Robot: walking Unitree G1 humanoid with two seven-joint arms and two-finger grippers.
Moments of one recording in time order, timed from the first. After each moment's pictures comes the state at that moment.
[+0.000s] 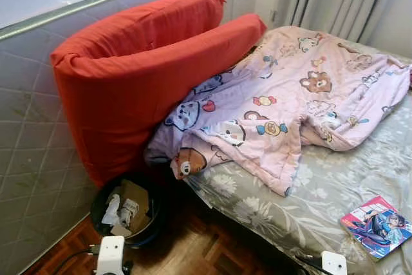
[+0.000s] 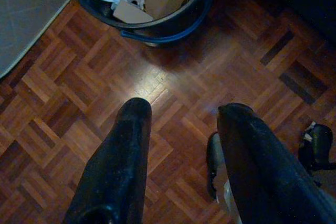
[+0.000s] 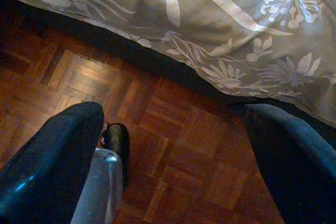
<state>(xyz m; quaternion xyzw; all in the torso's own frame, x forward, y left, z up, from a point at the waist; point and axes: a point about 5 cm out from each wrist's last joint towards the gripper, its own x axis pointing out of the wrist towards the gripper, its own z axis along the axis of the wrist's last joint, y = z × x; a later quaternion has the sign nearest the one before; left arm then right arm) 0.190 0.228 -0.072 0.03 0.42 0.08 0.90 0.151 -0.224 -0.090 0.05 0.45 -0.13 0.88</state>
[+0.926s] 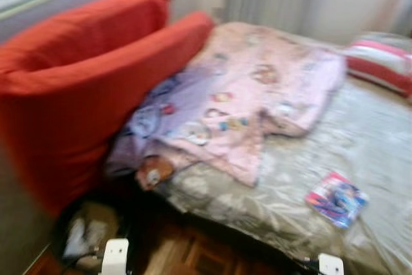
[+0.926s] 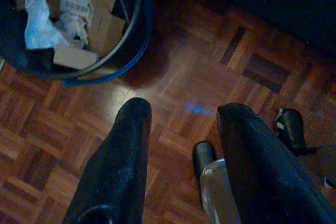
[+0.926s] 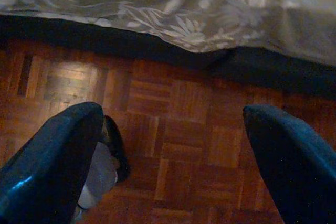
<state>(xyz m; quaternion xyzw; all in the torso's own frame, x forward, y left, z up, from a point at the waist) 0.182 0.220 -0.078 0.03 0.43 0.07 0.90 0.146 -0.220 -0.093 0.07 0.46 -0.13 0.88</state>
